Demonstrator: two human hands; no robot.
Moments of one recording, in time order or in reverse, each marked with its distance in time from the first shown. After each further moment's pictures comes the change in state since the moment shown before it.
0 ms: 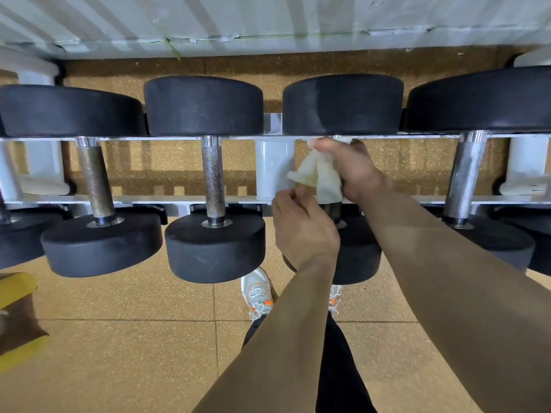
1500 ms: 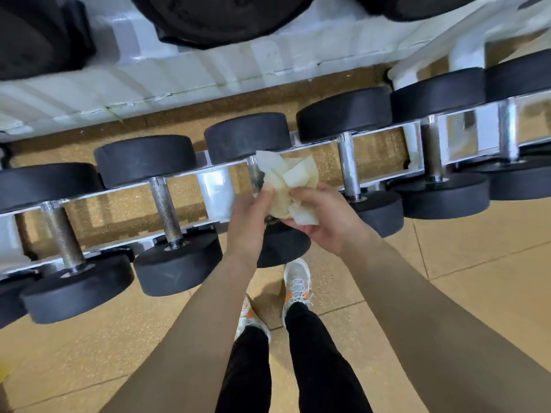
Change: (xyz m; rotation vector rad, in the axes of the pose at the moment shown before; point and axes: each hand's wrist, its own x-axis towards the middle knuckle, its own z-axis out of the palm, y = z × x) left_hand -0.048 0.069 -0.073 -0.187 -0.706 -0.020; right_hand -0.158 -0.004 -0.082 0.427 -0.206 -0.017
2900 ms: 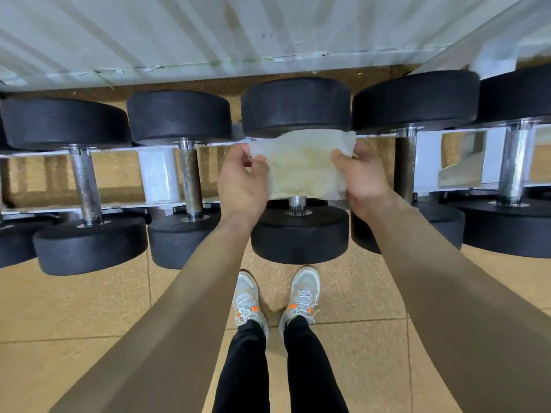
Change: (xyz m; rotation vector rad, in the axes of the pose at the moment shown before) left_hand 0.086 -0.022 0.164 0.328 0.451 0.330; right_hand 0.070 -0.104 -0.190 -0.428 0.251 -0.207
